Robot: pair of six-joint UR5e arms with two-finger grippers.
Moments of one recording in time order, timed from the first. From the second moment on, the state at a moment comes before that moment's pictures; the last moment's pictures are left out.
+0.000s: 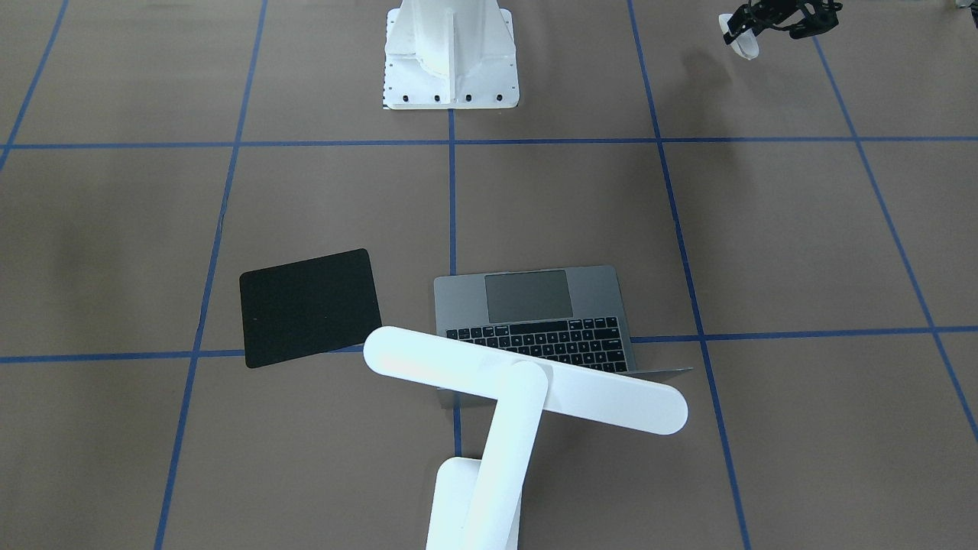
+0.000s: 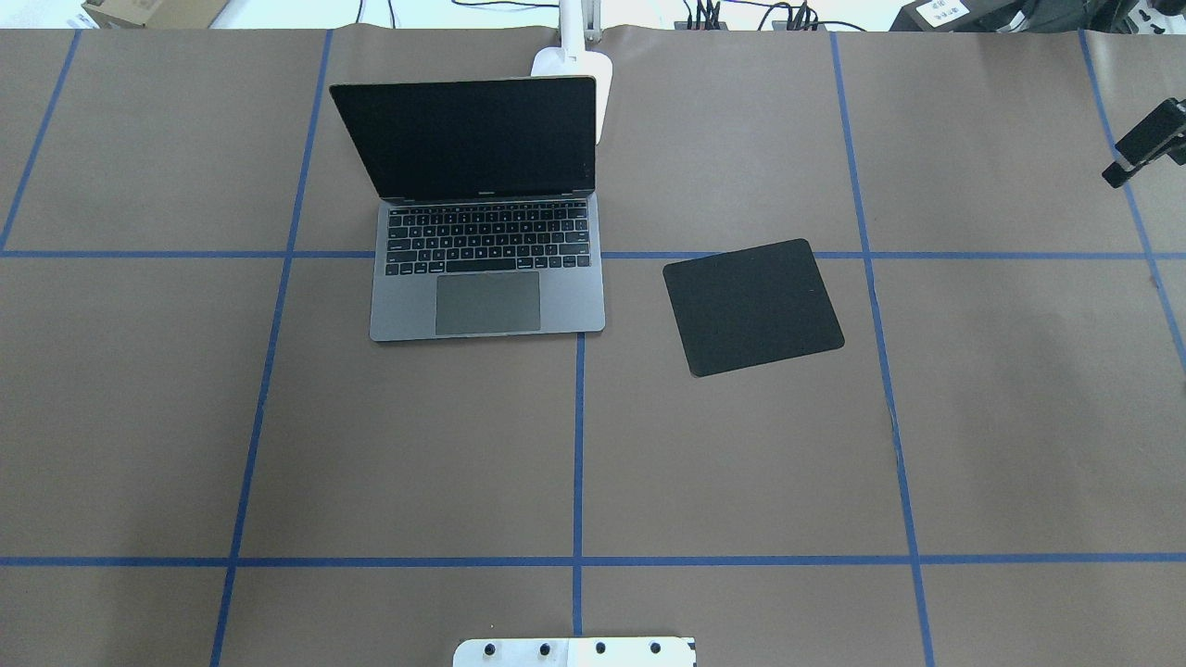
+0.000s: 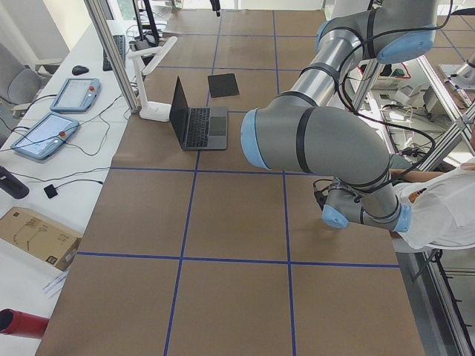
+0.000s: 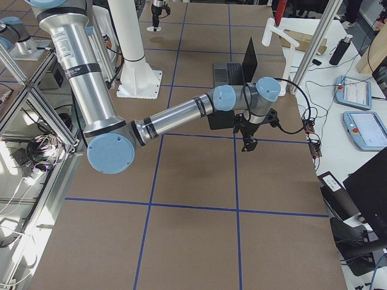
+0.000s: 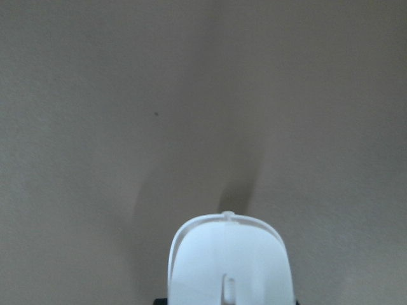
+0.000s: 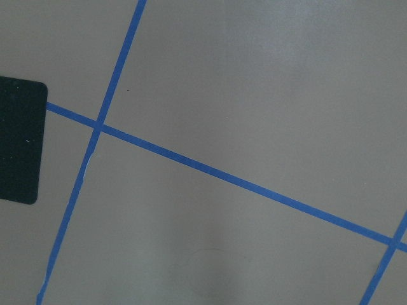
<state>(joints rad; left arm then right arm) 0.62 -0.67 -2.00 -3.03 -1.27 -2.27 1.35 -1.25 1.68 -1.93 2.39 -0.17</state>
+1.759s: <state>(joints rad) -0.14 -1.56 -2.11 -2.22 -1.64 -1.89 1.30 -1.23 1.64 -1.93 2.39 -0.16</state>
